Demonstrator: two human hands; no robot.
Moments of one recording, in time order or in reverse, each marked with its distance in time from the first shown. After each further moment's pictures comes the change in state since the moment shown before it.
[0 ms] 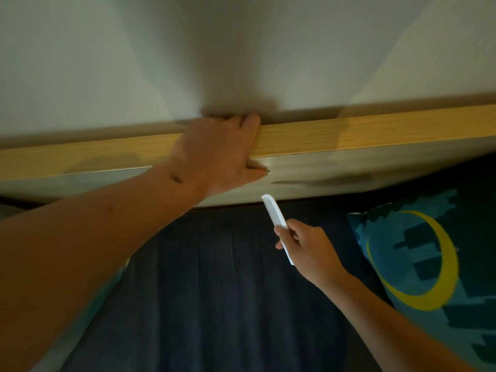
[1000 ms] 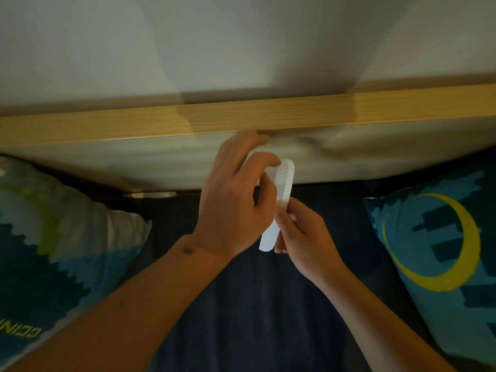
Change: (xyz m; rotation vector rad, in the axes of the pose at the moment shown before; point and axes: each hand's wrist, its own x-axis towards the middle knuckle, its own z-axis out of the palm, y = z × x) left_hand -0.098 0.055 0.000 -0.583 0.388 -0.302; right_hand -0.045 -0.089 0.009 0.566 -0.048 -0.005
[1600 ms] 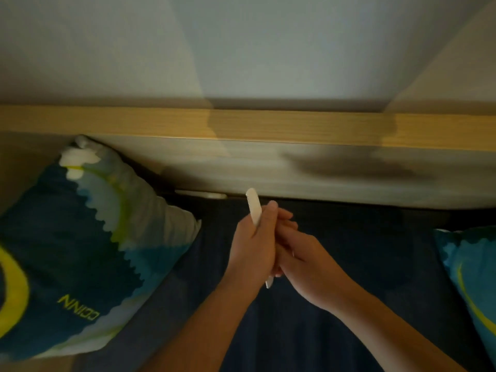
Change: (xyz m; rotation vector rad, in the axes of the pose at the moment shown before) left_hand -0.072 -0.048 -0.031 -0.728 -0.070 -1.091; right_hand 0.016 -0.010 0.089 -0.022 -0.466 0.008
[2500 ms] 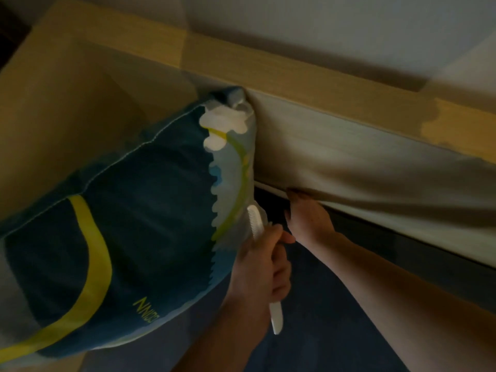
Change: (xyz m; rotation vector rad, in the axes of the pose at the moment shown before) left_hand 0.035 -0.064 -0.163 -0.677 0.169 -0.399; right_hand 0.247 0.085 0.110 -1.218 0.124 -0.061
